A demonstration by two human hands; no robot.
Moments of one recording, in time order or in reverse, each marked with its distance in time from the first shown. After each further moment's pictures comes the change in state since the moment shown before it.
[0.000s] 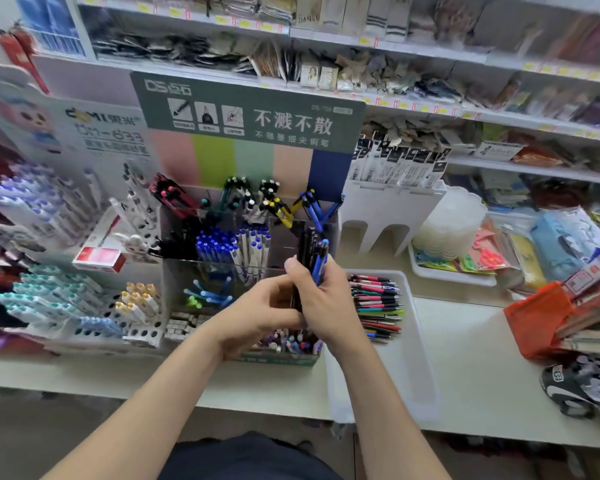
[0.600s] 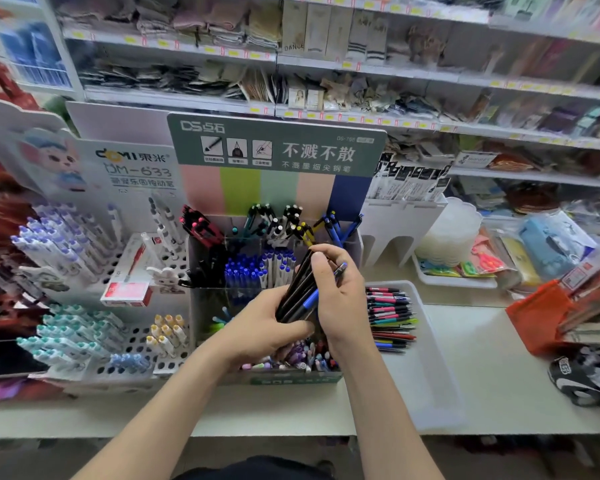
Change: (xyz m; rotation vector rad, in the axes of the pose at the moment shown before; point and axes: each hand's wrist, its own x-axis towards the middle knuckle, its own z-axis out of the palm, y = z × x) left_hand -0.024 0.021 -0.056 0.281 0.013 -0.016; right_hand 0.002 -0.037 0.050 0.319 0.214 -0.080
